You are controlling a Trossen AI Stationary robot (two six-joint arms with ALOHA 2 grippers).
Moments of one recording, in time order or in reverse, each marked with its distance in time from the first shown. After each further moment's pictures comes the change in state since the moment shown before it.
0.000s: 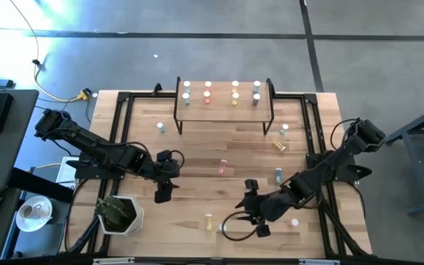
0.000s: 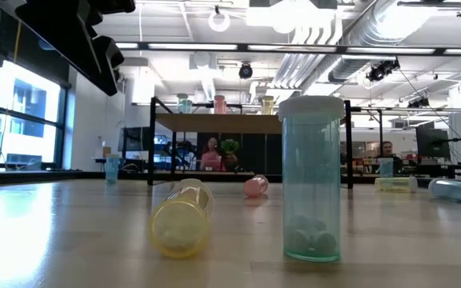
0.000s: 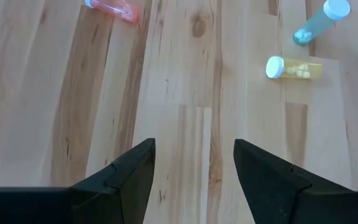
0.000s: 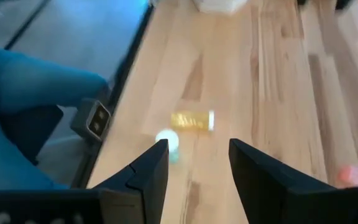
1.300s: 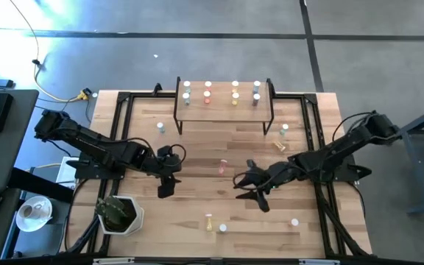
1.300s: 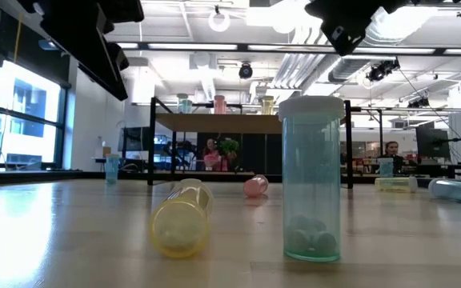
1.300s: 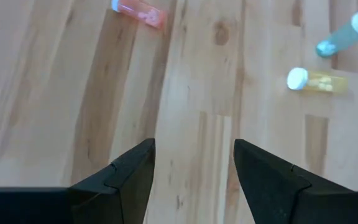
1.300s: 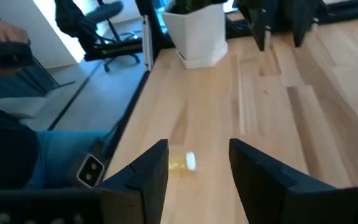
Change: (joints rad) left arm 0.062 -0.001 0.000 -0.003 -0.002 0.015; right arm -0.227 -0.219 -0.393 0.502 -0.203 -0.014
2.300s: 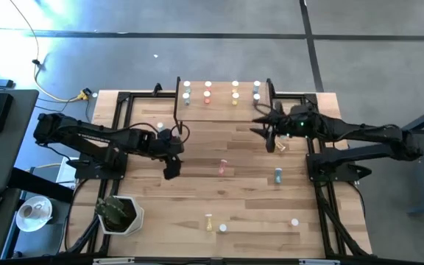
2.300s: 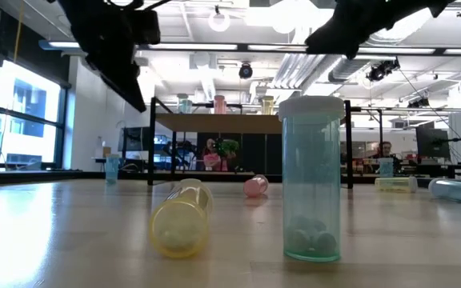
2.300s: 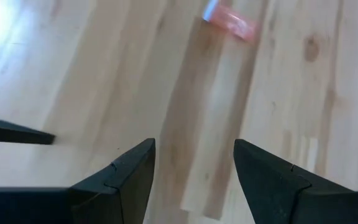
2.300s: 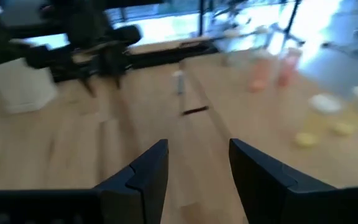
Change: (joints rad) left arm 0.229 -0.001 0.013 -0.052 -0.029 0.130; right arm -0.606 -0.400 0.000 -0.366 -0.031 -0.275
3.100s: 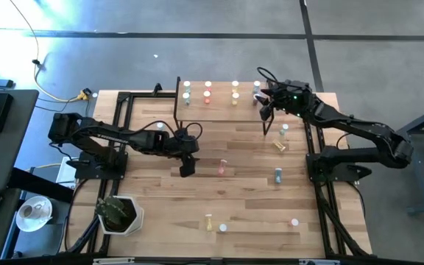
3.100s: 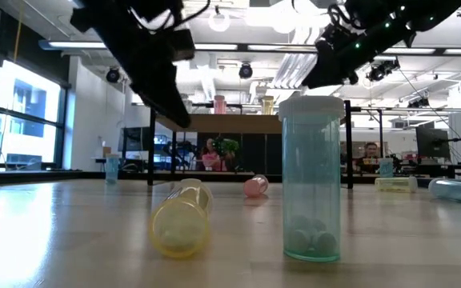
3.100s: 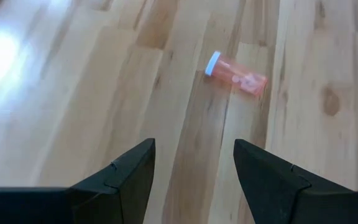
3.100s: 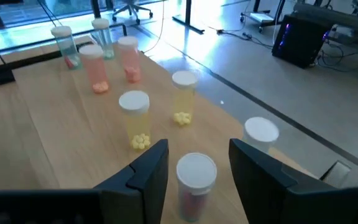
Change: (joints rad) left arm 0.065 0.195 0.007 0.324 0.002 0.132; right arm -0.426 0.154 -0.001 0.147 0.004 -0.060
